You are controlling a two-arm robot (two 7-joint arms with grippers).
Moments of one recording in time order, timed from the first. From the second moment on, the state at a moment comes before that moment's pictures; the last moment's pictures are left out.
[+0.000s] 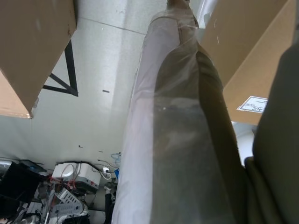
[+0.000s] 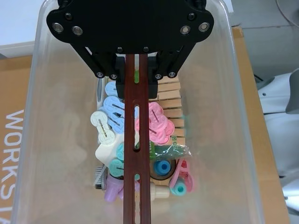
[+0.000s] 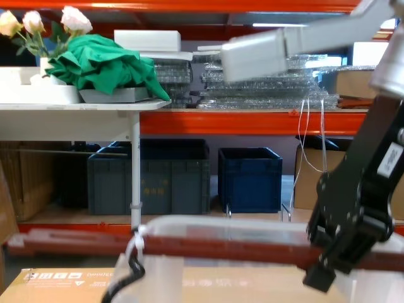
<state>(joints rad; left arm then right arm) -1.47 0.97 1.56 -0.90 0.05 0.15 -1.47 1.27 0.69 -1.33 -1.63 -0.25 -0.62 1.18</state>
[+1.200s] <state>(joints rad) -1.47 0.97 1.56 -0.90 0.05 0.15 -1.47 1.26 0.67 -1.42 -1.60 -0.32 -0.69 1.18</state>
